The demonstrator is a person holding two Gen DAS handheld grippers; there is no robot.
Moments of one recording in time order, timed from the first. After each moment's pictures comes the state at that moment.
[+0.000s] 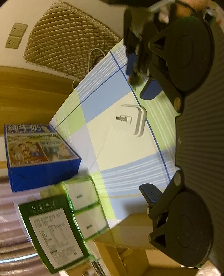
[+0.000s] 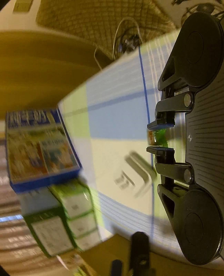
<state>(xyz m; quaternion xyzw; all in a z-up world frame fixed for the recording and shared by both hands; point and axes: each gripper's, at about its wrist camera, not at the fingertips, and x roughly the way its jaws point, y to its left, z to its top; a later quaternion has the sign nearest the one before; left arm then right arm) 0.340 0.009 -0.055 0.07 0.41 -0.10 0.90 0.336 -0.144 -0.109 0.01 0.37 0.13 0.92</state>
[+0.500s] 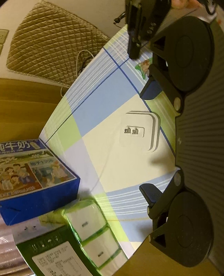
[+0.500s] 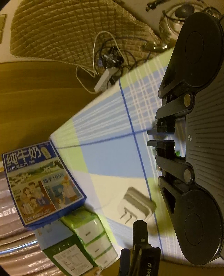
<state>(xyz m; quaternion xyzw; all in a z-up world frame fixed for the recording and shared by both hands) 0.386 -0.027 -0.093 0.11 0.43 -0.13 0.89 0.341 -0.202 -0.119 0.07 0.40 0.09 0.91</state>
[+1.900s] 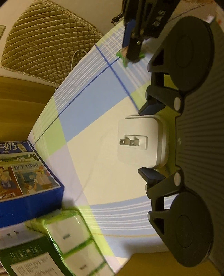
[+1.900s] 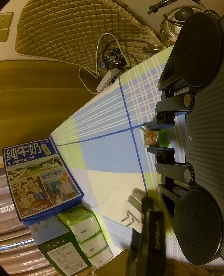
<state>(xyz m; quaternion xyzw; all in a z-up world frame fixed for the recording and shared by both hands) 0.379 -0.033 -0.126 0.08 0.45 -0.13 0.88 0.330 -0.182 -0.118 0.06 0.40 0.09 0.91</state>
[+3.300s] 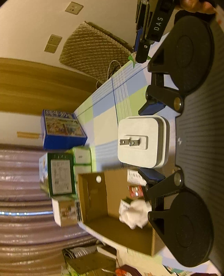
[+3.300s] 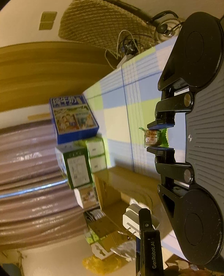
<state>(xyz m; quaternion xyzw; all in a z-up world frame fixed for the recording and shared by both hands) 0.057 0.072 0.050 -0.02 0.33 -0.03 0.94 0.054 -0.129 0.040 0.03 0.31 0.20 0.93</state>
